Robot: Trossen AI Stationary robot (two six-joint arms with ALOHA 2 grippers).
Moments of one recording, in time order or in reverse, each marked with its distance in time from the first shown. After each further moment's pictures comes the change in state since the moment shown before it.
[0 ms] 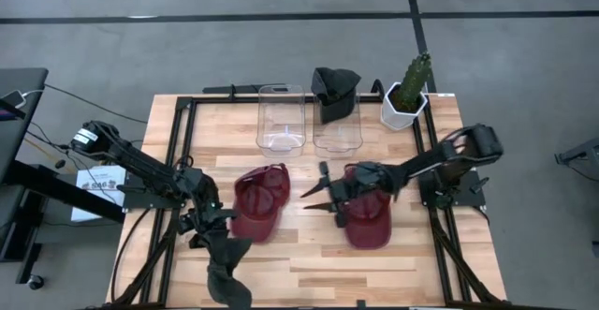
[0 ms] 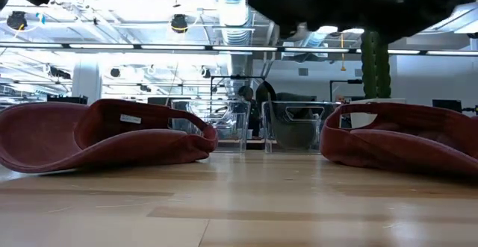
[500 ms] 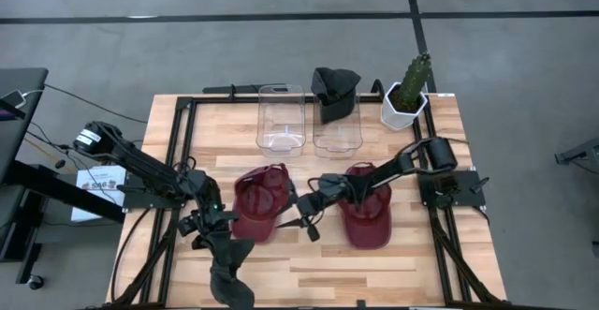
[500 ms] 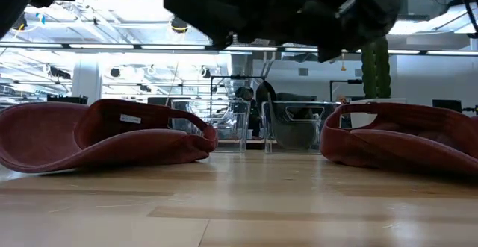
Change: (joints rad) left arm 0.000 0.037 0.000 0.016 0.000 0.013; right arm 0.016 0.377 0.354 0.020 -0.157 0.020
